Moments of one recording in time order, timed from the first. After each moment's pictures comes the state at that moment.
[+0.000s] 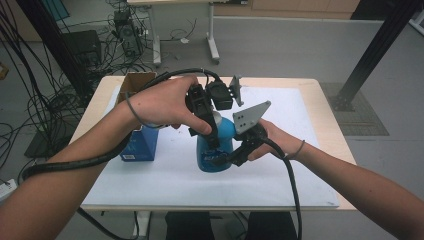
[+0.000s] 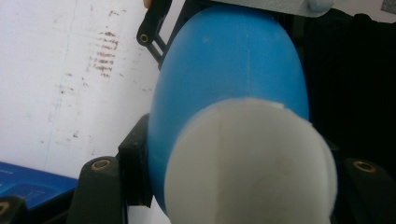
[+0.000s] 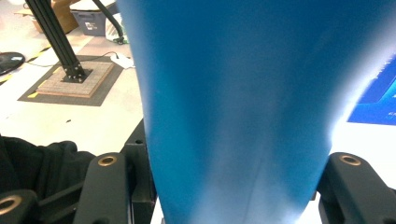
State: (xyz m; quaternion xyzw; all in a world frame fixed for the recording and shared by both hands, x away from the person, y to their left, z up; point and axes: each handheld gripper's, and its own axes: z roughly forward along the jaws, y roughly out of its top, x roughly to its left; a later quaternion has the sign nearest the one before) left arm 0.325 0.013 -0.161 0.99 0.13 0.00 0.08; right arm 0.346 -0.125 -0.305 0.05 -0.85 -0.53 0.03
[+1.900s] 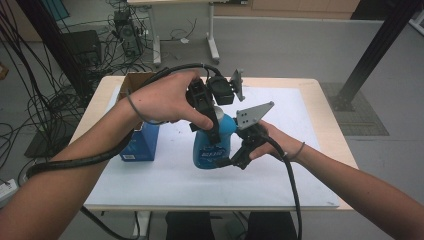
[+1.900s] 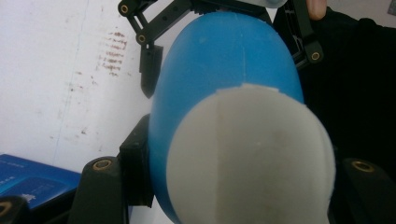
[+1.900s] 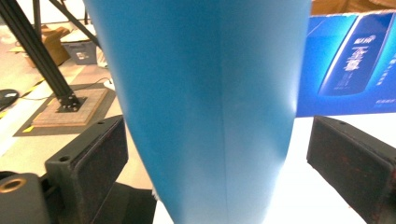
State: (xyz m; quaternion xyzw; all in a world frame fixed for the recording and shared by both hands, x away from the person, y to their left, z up) left arm 0.329 0.012 -0.154 0.99 0.14 0.01 0.07; right arm 0.352 -0.130 -0.317 -0.01 -0.83 -0.56 0.04
